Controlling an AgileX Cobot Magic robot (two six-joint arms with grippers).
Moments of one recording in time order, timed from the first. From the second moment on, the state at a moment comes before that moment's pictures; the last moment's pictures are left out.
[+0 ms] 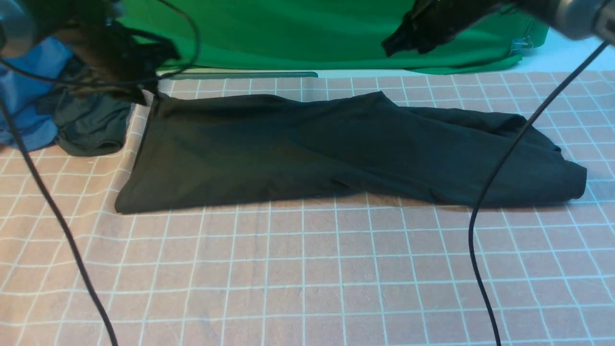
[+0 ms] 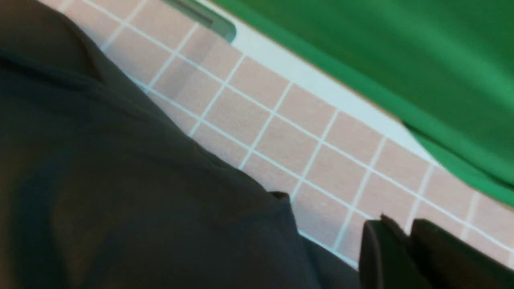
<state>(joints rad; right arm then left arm) 0.32 2.11 -2.01 -0.05 0.75 -0.17 0.01 2.08 -1.81 -0.09 0.87 -0.29</state>
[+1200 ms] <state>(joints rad) 0.00 2.27 -1.96 0.17 1.00 -0.39 0.01 2.06 -1.50 -0.26 0.83 -0.15</state>
